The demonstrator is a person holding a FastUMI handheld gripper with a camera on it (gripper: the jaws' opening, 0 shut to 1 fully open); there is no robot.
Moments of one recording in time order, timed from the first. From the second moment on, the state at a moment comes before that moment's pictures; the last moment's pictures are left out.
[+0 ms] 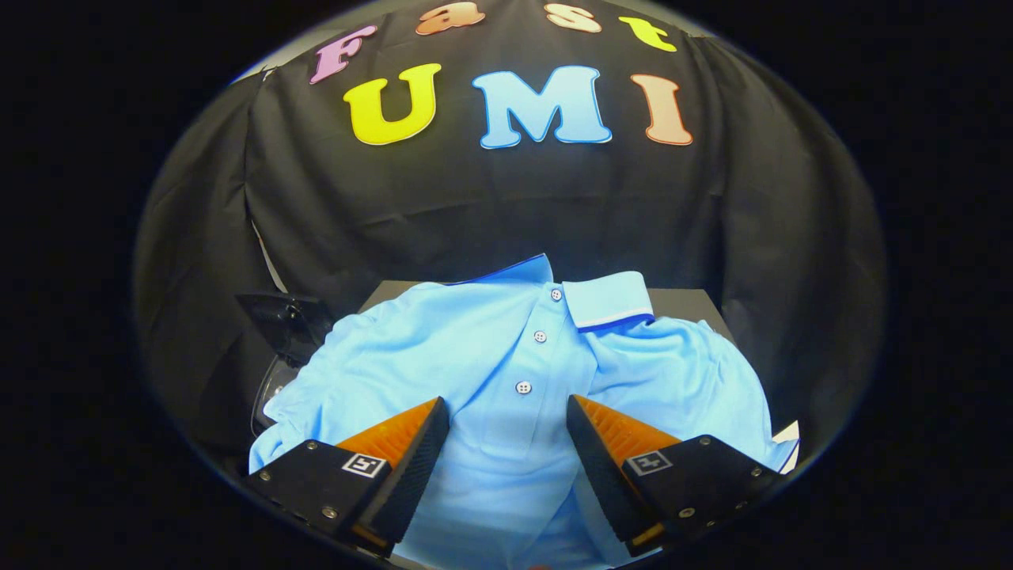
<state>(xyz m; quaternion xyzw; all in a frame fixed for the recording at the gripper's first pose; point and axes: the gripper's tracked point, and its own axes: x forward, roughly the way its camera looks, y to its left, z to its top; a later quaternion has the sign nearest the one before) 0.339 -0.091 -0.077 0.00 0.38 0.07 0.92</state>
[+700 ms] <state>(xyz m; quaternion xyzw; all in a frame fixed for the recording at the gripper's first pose) 0.335 -0.085 -0.073 0.03 0.37 0.09 0.92</state>
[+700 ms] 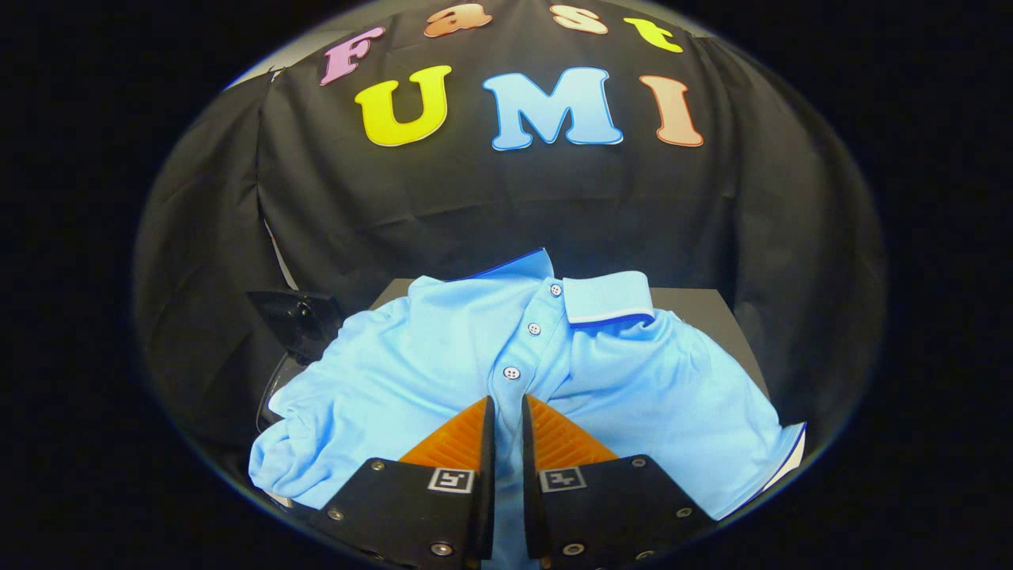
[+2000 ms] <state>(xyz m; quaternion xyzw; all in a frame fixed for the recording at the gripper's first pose) 0.314 0.012 0.063 0.10 0.12 0.12 0.98</state>
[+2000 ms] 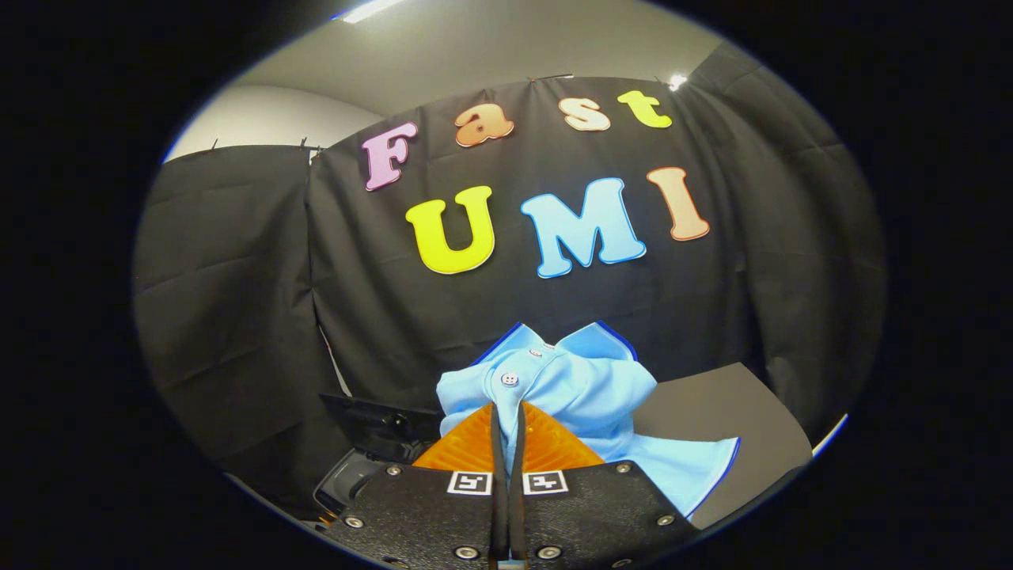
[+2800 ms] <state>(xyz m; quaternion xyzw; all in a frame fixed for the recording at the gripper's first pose) 0.303 0.180 0.089 0.12 0.09 0.18 0.97</state>
